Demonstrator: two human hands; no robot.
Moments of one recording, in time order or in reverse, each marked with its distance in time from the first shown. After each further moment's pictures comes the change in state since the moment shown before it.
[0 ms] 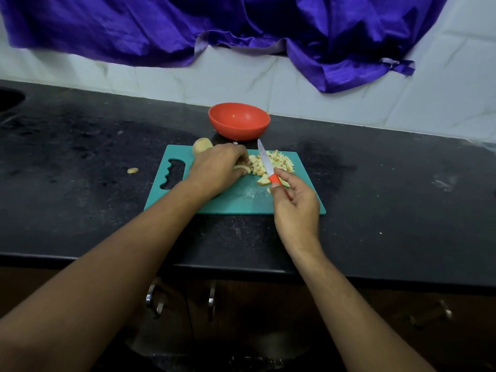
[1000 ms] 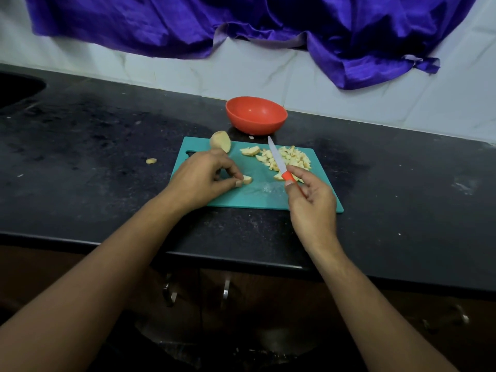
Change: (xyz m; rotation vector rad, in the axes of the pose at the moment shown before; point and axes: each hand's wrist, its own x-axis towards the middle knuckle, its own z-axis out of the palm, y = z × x) left_hand -0.065 -0.039 -0.028 -0.302 -0.010 0.016; right_hand -0.002 -0.007 0.001 -0.063 -0.069 0.008
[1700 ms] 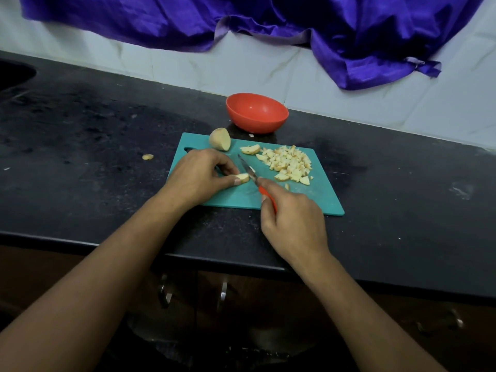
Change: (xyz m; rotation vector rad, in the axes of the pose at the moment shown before) left_hand 0.005 -0.003 0.003 -0.030 -0.003 -0.161; right_hand -0.019 -0.018 0.013 -0.785 -0.176 -0.373
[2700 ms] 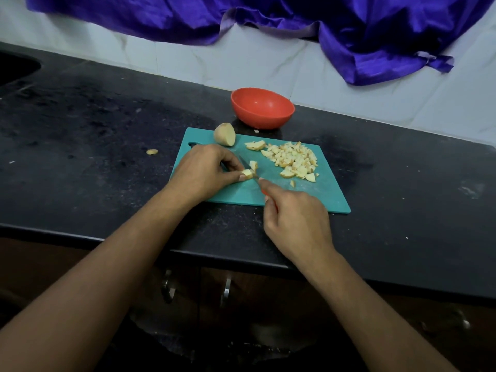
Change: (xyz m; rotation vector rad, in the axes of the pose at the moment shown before) left_hand -0.002 0.008 -0.001 0.003 0.004 -0.048; right_hand 0.000 -0.002 0.000 -0.080 -0.049 -0.061
